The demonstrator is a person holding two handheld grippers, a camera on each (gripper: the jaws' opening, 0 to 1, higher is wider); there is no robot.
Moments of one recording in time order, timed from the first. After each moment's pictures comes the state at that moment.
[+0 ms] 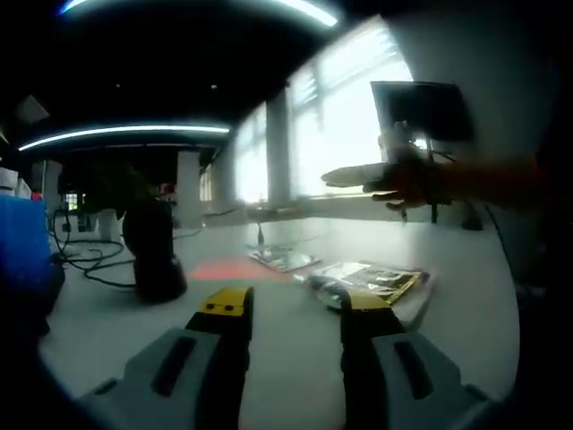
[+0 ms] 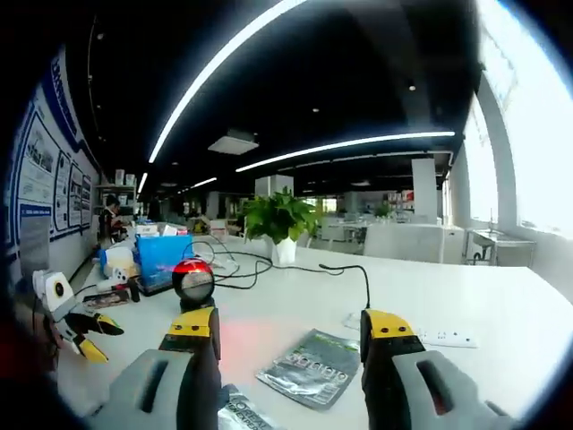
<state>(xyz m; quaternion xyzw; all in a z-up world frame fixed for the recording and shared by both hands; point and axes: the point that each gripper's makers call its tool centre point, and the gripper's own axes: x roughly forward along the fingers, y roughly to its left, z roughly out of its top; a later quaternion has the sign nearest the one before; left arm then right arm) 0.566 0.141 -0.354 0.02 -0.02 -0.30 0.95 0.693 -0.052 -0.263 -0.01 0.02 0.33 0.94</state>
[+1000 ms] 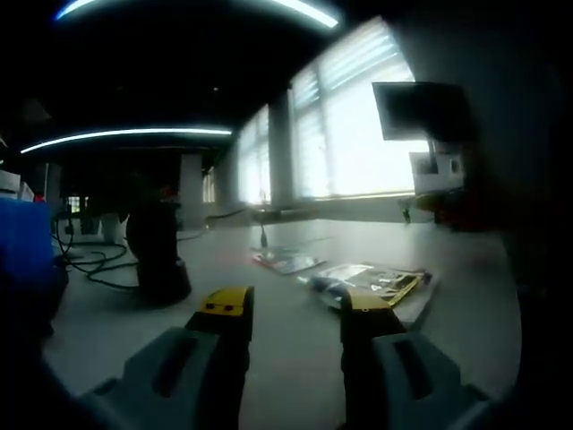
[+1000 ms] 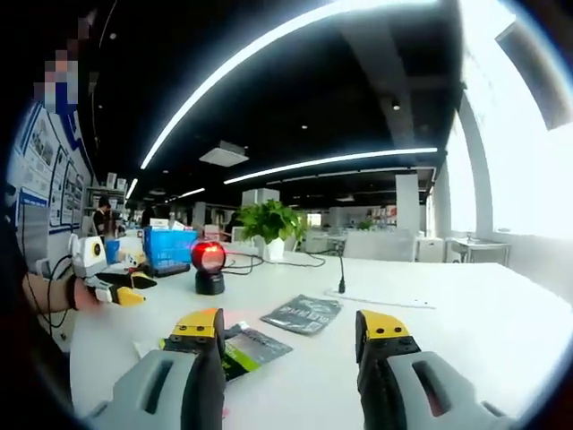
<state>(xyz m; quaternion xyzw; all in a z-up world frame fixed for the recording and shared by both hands) 0.566 0.143 -0.352 0.03 -0.02 -0.29 0.96 0.605 -0.137 -0.309 -0.01 -0.01 0.28 0.96</state>
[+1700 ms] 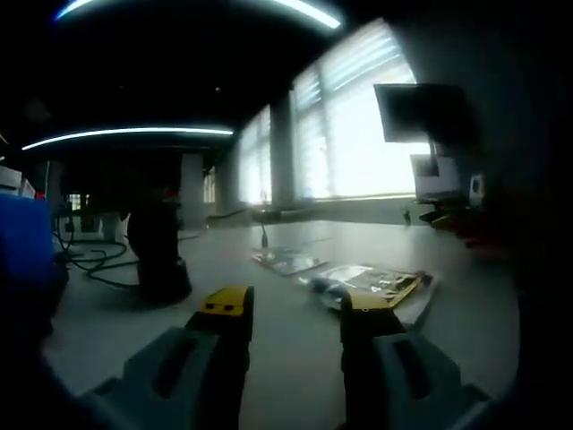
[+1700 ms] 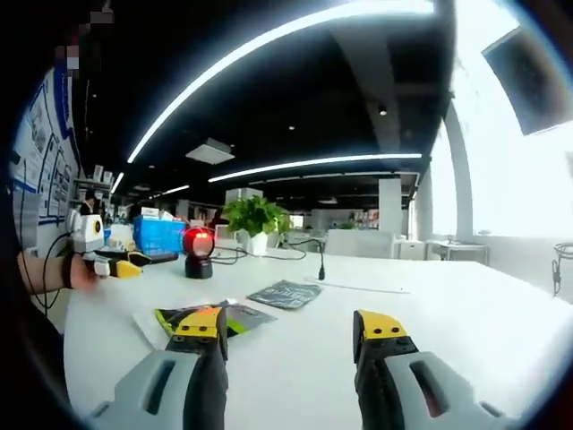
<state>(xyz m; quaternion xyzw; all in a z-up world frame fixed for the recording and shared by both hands) 0.567 0.143 -0.351 0.02 -0.02 -0.29 0.96 0.570 -0.167 -0.335 -0.01 -0.03 0.24 0.97</state>
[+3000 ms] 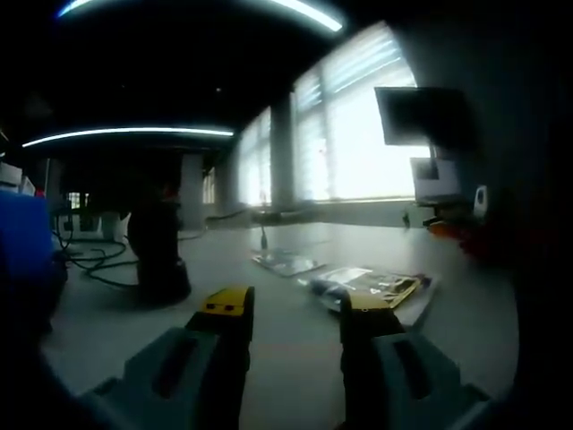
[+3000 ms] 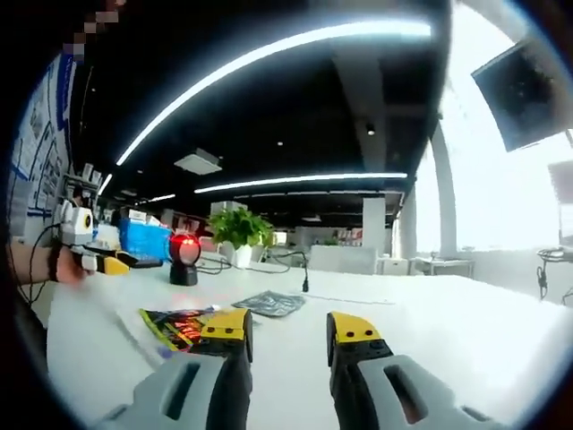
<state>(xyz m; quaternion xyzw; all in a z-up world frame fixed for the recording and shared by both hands) 0.566 0.143 -0.350 0.01 -0.03 -0.29 0.96 0.562 -0.172 -0.325 0.02 -0.08 0.19 0.98</state>
